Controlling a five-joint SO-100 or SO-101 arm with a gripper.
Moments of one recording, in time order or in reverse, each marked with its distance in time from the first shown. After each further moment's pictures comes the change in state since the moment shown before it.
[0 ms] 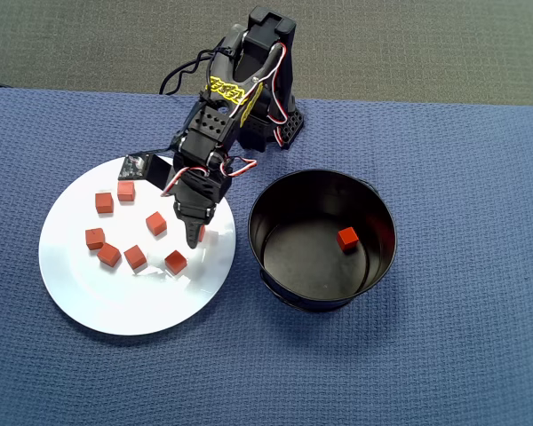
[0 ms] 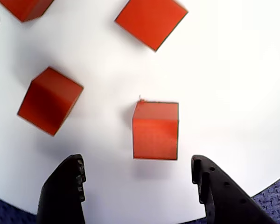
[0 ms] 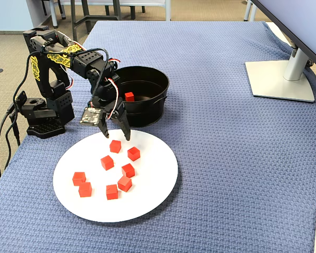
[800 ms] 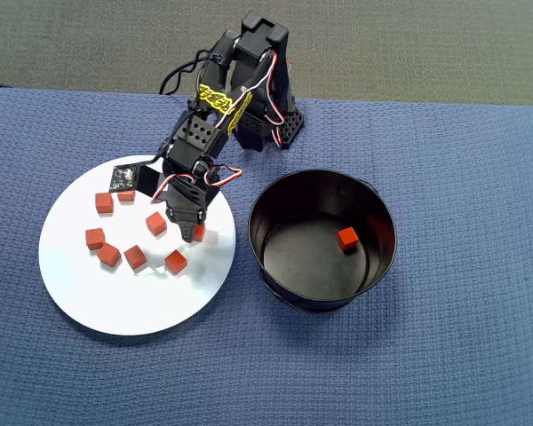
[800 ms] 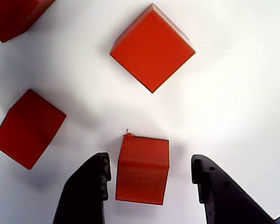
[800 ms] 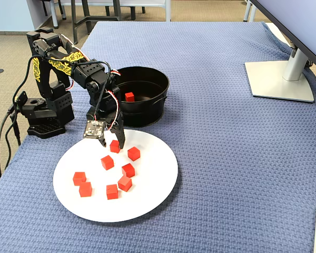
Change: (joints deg) arm 4.0 -5.7 0.8 -4.4 -9.3
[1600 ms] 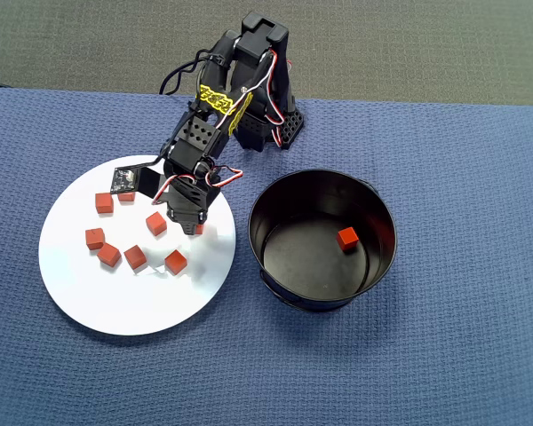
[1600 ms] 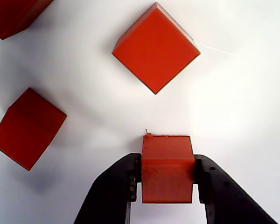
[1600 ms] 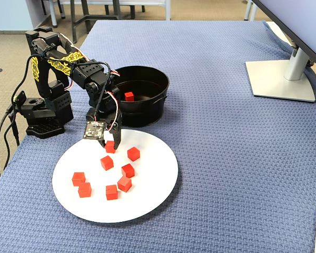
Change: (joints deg) arm -0.1 0.3 1.5 -2.0 0.0
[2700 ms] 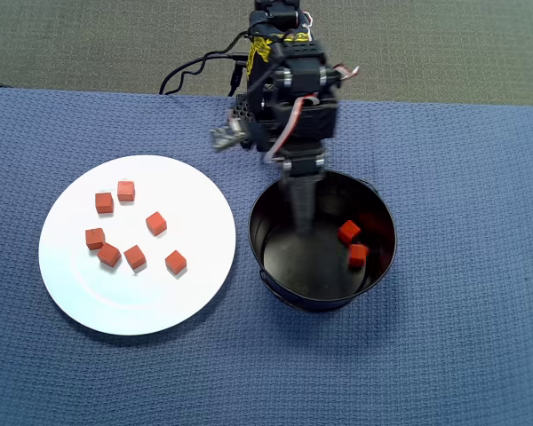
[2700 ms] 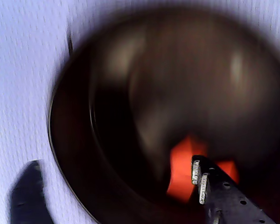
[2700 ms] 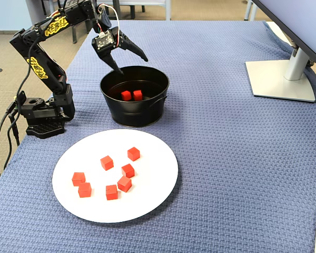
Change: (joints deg) arm -33.2 26.9 -20.3 25.4 18.7
